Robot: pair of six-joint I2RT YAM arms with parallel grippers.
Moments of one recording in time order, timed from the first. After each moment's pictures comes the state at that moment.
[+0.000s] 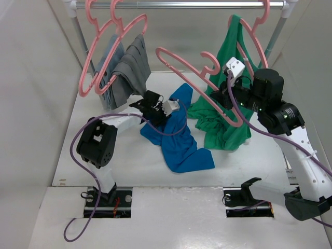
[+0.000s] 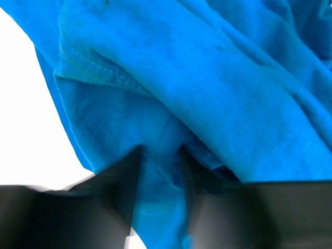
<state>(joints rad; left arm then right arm) -0.51 1.79 1.18 -0.31 0.29 0.55 0.43 1.14 1.54 -0.69 -0.35 -0.21</state>
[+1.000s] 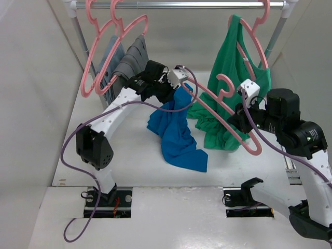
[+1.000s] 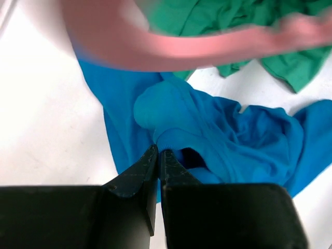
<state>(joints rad) -0.55 1.74 1.73 -0.72 0.34 0.38 0.39 0.97 1.54 -1.09 -0.27 -0.16</state>
